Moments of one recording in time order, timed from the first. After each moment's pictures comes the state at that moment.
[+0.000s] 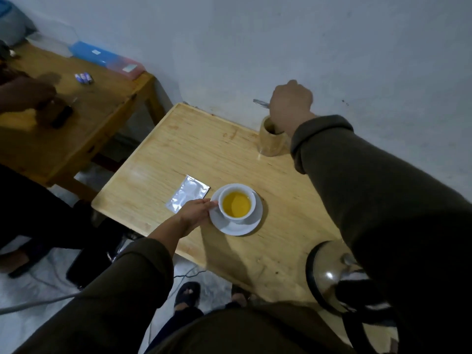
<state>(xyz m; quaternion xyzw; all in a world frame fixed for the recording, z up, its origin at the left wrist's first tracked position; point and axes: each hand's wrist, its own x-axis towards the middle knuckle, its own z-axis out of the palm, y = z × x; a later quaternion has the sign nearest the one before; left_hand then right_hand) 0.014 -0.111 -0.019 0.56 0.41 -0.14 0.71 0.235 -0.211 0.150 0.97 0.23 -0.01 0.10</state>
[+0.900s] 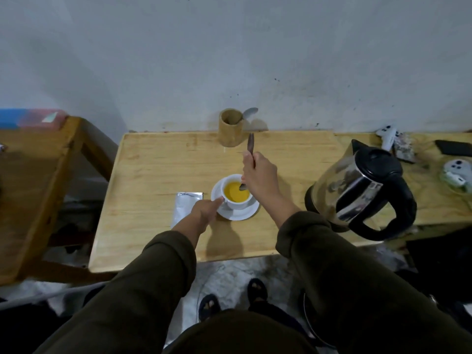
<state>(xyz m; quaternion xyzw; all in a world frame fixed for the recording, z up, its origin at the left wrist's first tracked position) 0.030 -0.074 -0.050 0.67 0.29 -0.26 0.63 0.041 -0.211 0.076 0.88 -0.08 0.03 -0.46</state>
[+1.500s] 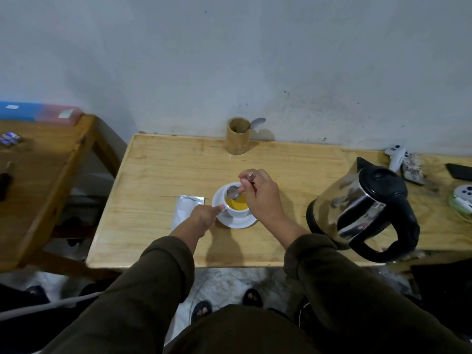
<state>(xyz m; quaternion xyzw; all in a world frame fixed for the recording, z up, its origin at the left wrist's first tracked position) 0.034 -0.076 -0.057 0.66 0.31 -0.26 0.63 0.025 -0.228 0.066 0.90 0.09 0.07 -0.41</state>
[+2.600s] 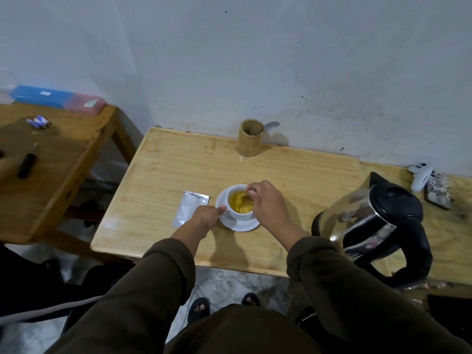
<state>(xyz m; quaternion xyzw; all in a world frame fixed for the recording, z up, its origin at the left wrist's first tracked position) 0.025 -0.086 -0.050 0.64 0.34 -0.20 0.66 0.037 -0.249 0.048 0.95 0.11 -0.05 -0.30</state>
